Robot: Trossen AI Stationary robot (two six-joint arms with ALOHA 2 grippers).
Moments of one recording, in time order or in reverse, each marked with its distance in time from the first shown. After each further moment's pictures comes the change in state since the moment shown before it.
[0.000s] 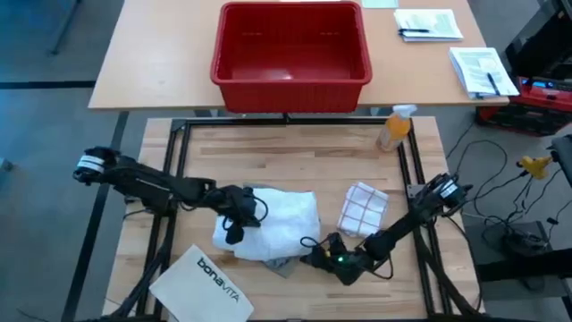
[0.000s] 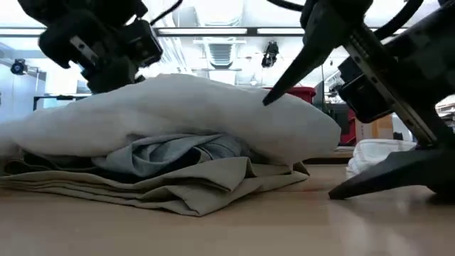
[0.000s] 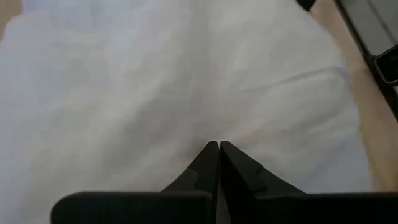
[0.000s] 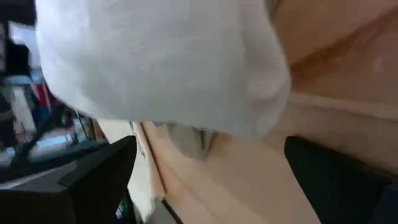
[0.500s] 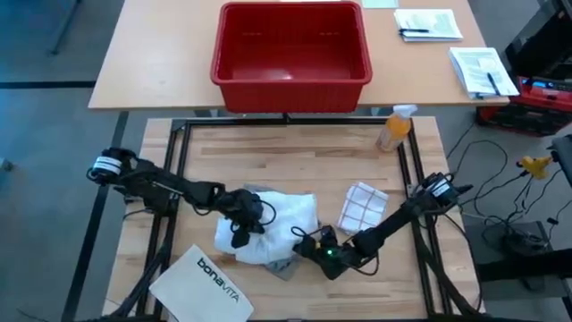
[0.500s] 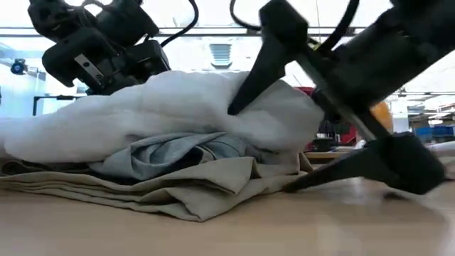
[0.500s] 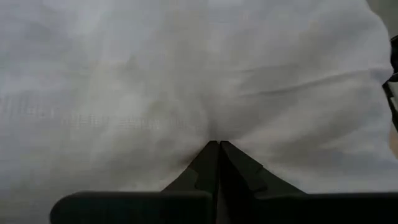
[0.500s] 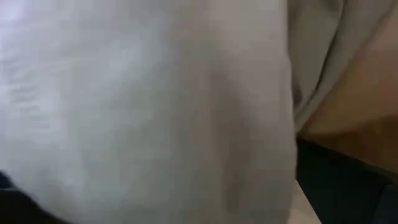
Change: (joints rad) left arm 0.004 0.152 -0.006 0.130 0.101 -0.037; right arm -0.104 0.030 0.109 -0.171 0.009 0.070
